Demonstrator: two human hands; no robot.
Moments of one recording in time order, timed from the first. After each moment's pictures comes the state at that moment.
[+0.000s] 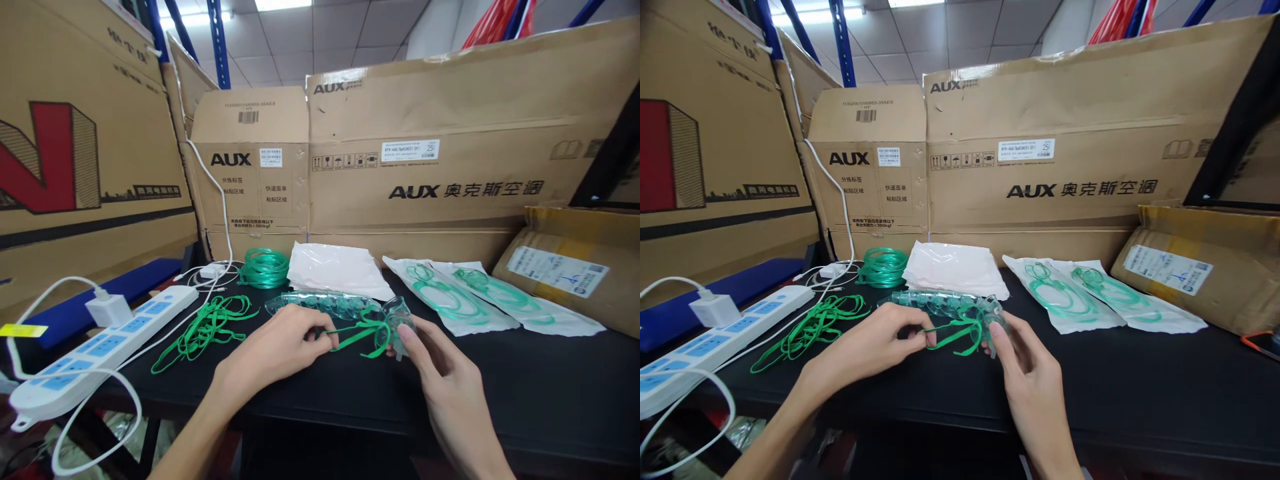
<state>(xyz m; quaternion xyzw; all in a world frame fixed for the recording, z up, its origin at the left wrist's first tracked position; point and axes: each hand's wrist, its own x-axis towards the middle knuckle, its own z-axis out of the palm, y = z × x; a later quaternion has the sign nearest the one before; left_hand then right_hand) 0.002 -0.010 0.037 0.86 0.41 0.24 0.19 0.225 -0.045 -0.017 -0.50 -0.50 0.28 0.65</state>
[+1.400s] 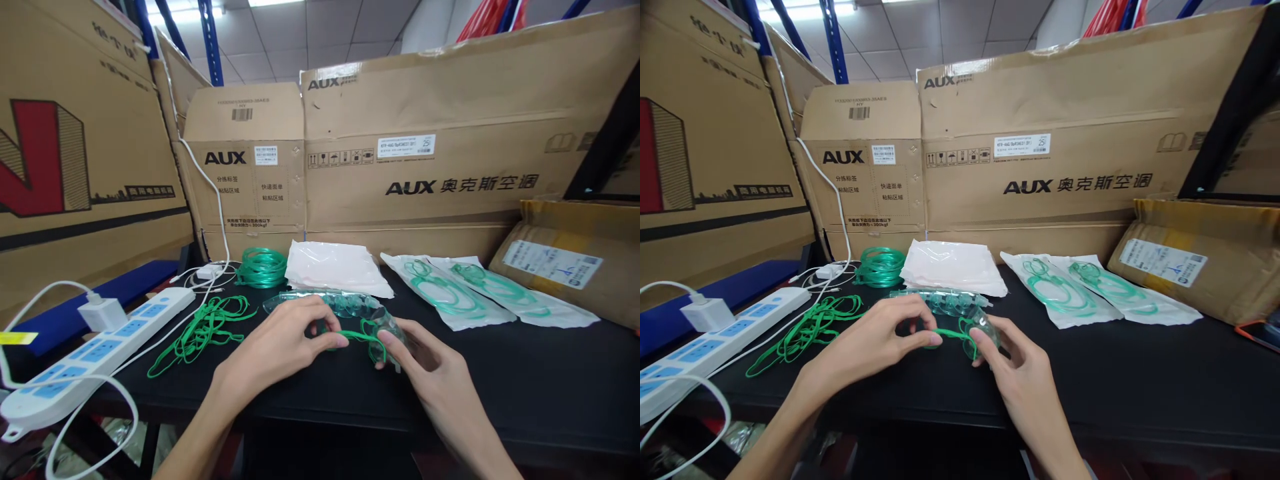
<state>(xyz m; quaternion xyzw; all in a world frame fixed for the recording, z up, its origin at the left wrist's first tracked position) 0.006 -0.011 0.039 0.86 0.39 0.30 0.17 0.229 -0.043 -0.019 -0.49 -0.58 0.30 0.58</state>
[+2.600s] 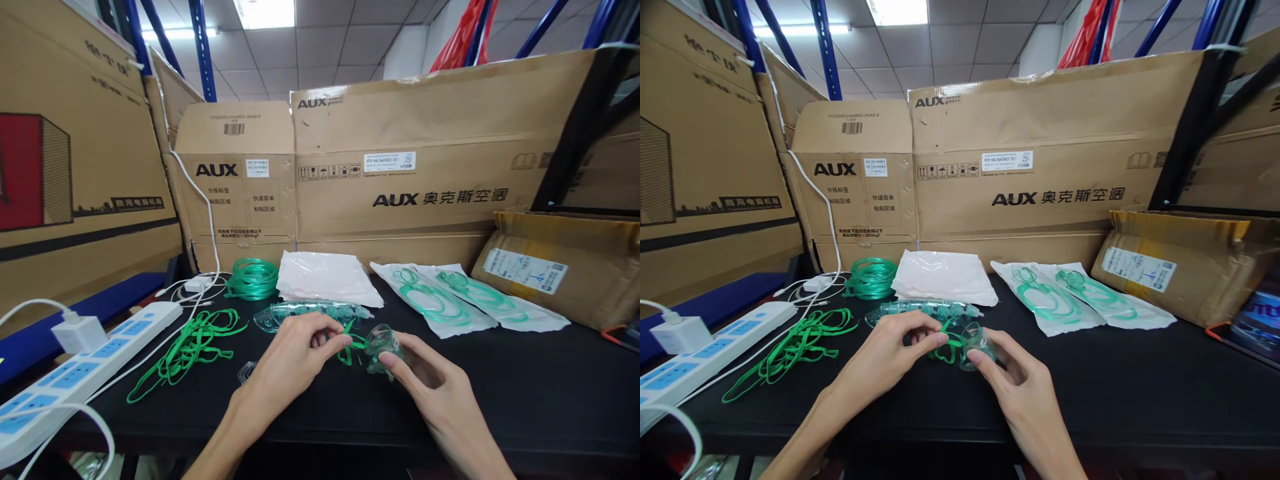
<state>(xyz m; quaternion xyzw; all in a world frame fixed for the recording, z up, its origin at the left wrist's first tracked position) 0.035 -0.003 0.021 0.80 0.37 0.39 0.26 0.242 -0.043 -0.024 -0.44 -0.58 0.32 0.61</state>
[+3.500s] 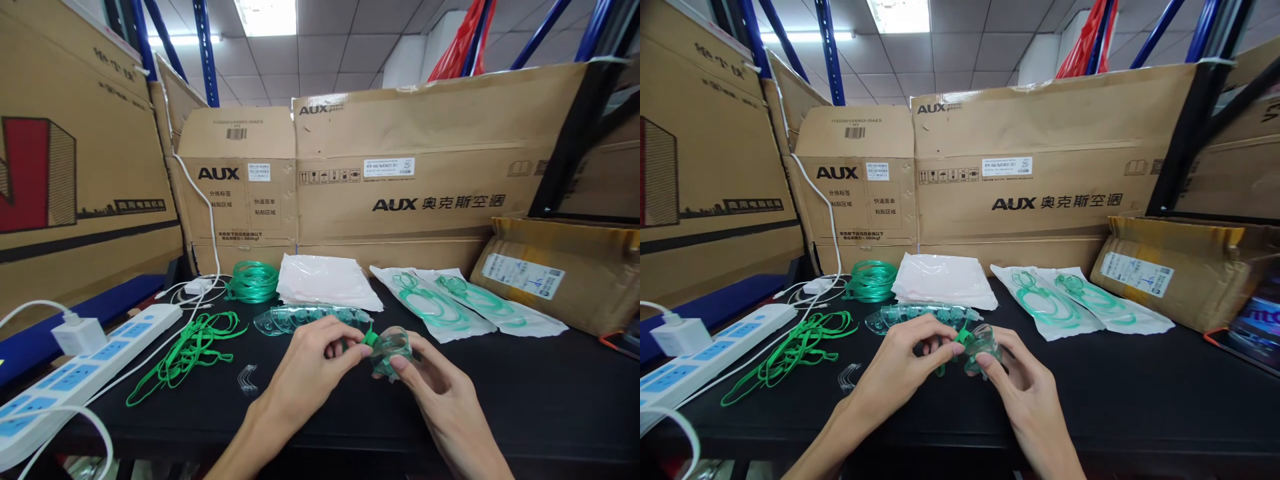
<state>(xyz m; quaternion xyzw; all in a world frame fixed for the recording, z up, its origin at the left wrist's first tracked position) 0.055 -0.009 0.014 0.78 0.32 0.46 0.27 0.244 -0.046 -0.023 -0.39 -0.58 0.32 0.64</state>
